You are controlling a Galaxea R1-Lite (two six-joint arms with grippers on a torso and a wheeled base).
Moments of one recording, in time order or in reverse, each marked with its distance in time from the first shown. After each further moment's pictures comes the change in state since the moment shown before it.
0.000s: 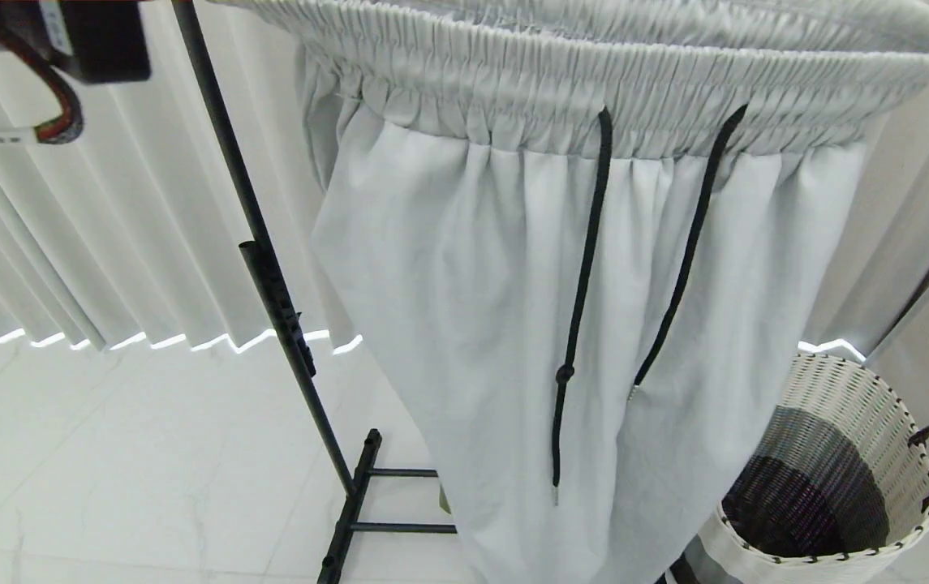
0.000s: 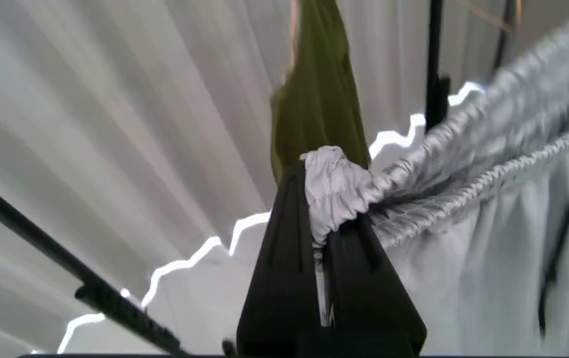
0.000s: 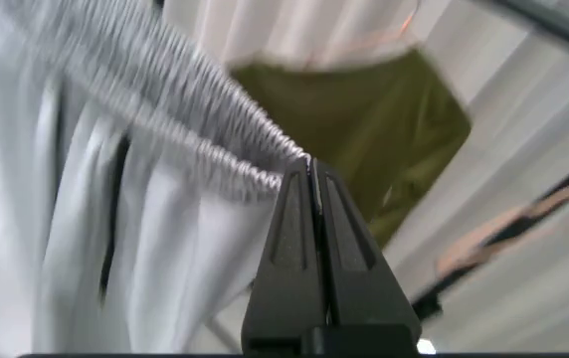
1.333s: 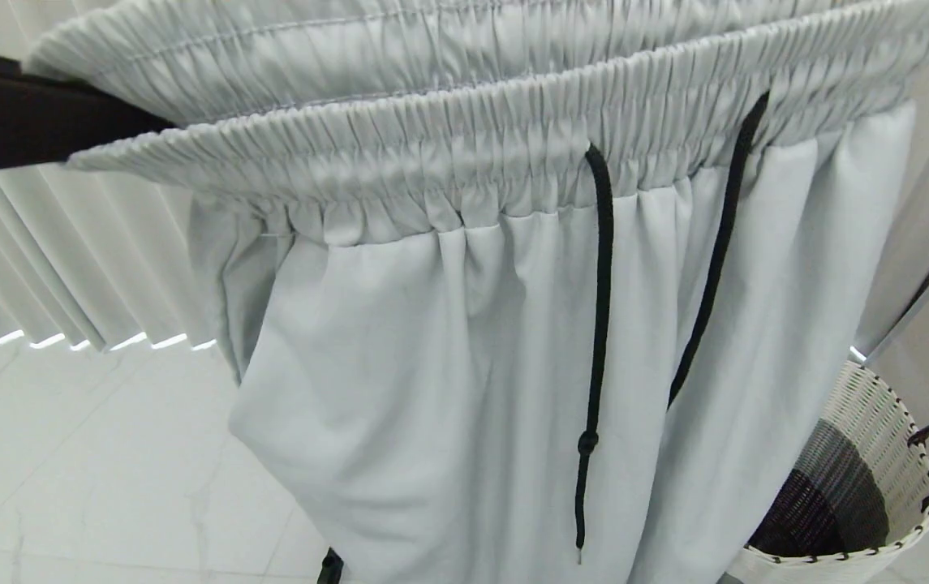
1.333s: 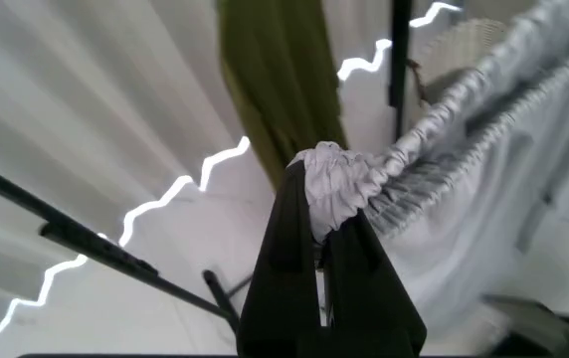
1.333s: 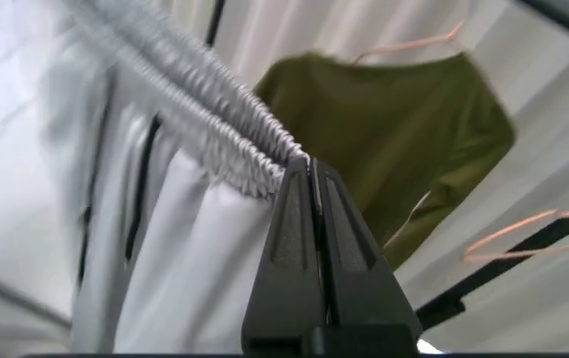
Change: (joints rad) left arm -0.127 -0.113 -0.044 0.439 0.011 -0.123; right arm 0.158 0.015 -0.037 -0.049 -0.086 0.007
